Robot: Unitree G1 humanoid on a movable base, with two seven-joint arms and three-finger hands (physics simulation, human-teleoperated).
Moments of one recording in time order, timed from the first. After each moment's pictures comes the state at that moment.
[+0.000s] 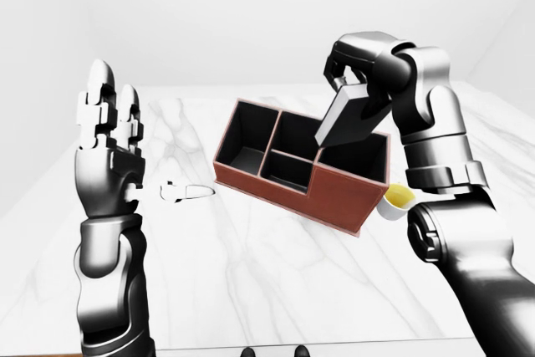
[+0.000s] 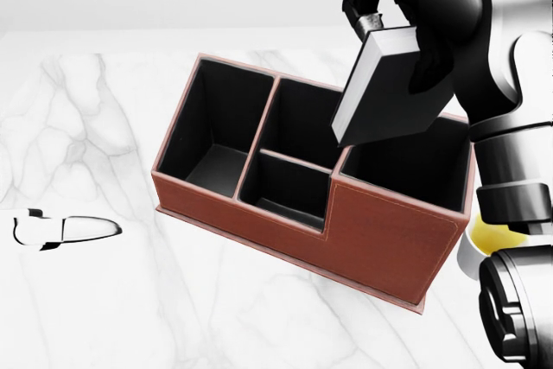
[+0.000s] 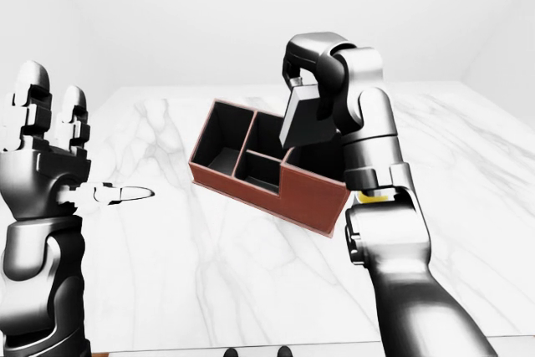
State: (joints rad) left arm -0.16 0.16 0.26 -0.54 -0.15 0.09 -0.10; right arm -1.21 -0.37 -0.01 0.56 -1.13 -0.09 0.70
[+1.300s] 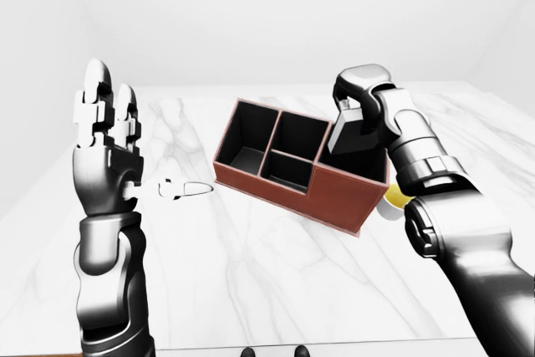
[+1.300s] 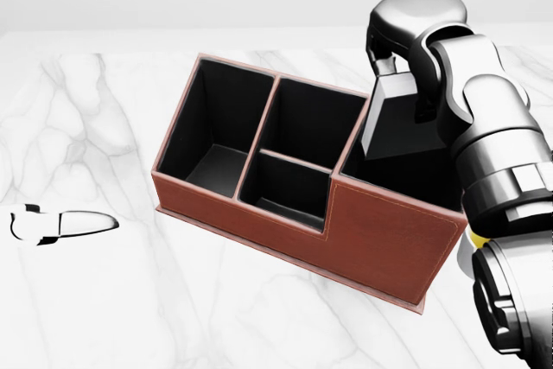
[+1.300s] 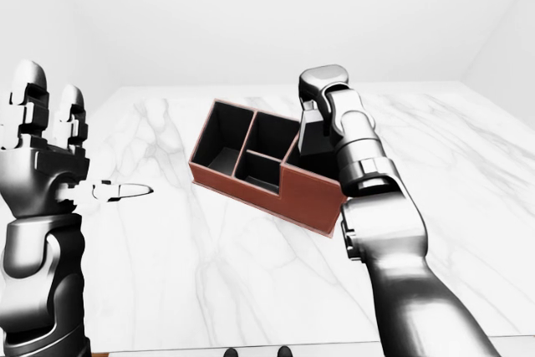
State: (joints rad) left arm -0.17 0.16 0.27 -0.53 -0.15 0.09 -0.08; right arm -1.27 -0.36 0.05 1.10 -1.34 -0.09 0.20
